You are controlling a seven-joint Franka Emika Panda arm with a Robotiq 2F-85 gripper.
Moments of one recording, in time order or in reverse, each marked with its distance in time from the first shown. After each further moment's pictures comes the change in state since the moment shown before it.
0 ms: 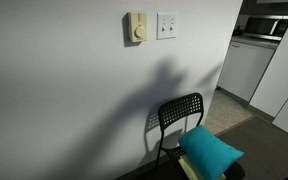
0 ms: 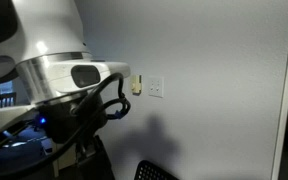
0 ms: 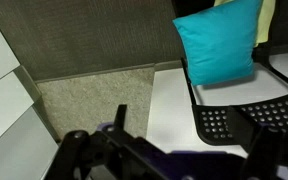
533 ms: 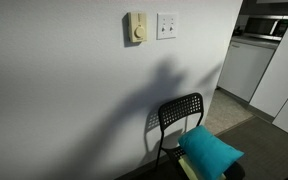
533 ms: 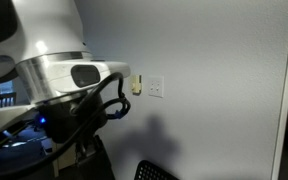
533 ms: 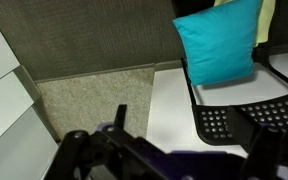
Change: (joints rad) arm 0.000 0.000 0.000 0.000 0.000 0.000 0.000
